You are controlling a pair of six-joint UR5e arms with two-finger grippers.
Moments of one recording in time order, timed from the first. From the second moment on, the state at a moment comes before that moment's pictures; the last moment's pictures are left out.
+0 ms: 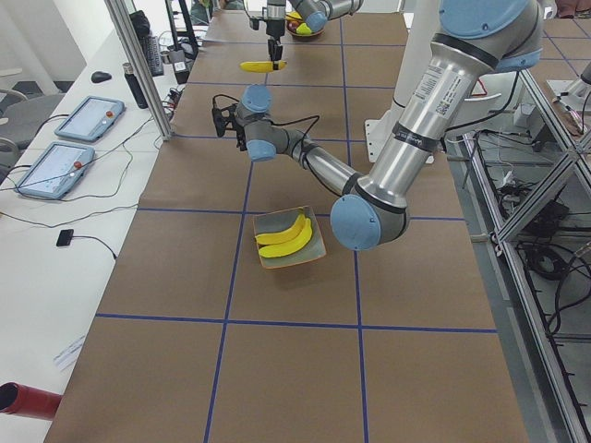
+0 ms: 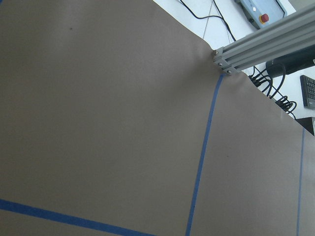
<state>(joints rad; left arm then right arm) -0.86 -2.10 -1.56 -2.42 -2.04 -1.64 0.74 -0.99 1.85 -1.42 2.10 0.77</state>
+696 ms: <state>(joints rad) -0.77 -2.13 -1.54 -2.66 -2.03 -1.64 0.59 -0.92 1.84 -1.35 1.99 0.87</state>
